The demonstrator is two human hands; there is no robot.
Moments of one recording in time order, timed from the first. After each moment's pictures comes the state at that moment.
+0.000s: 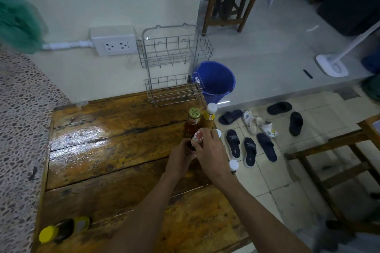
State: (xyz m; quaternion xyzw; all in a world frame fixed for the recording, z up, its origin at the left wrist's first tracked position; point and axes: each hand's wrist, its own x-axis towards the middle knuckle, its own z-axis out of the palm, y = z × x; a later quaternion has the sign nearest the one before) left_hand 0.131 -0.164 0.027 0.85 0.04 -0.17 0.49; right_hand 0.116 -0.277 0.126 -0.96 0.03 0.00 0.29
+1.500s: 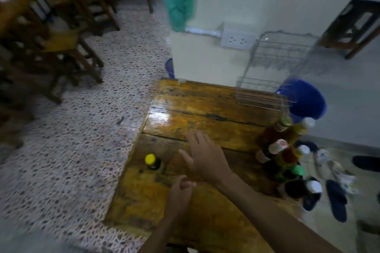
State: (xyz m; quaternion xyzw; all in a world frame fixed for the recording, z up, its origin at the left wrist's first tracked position) left_hand -0.089 -0.016 0.008 0.70 0.41 -0.10 0.58; right_hand 0.043 -0.085 0.142 -0.89 -0.42 0.02 0.18
